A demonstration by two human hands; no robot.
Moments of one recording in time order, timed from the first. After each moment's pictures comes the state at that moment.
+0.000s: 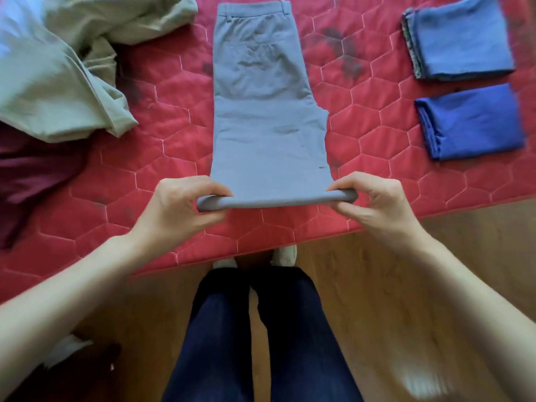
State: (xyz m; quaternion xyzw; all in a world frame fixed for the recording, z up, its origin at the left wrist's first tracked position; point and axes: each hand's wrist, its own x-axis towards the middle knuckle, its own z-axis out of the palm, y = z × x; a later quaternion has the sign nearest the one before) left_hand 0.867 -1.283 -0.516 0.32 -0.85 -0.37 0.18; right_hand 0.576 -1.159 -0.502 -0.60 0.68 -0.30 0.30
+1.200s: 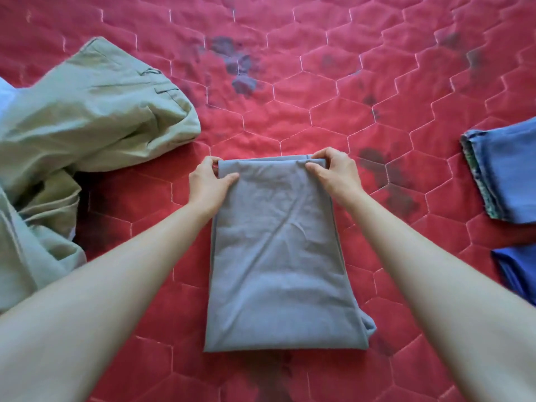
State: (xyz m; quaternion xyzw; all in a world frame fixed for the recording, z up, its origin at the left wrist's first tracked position) left_hand 0.696 -1.629 -0.741 0.65 -0.59 -0.43 0.21; right_hand 0.462 -1.567 -0.716 -0.44 0.82 -0.23 0.29
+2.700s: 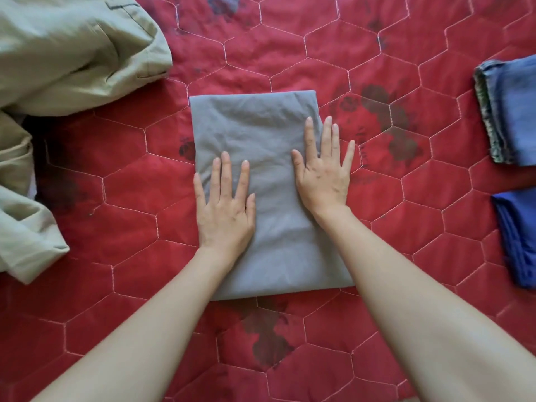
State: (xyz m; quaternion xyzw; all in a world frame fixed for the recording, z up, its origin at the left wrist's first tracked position) left_hand 0.700 -1.488 -0.789 0.53 -0.84 -0.09 0.00; right_hand 0.510 -1.484 -0.787 -0.54 0.84 0.01 0.03
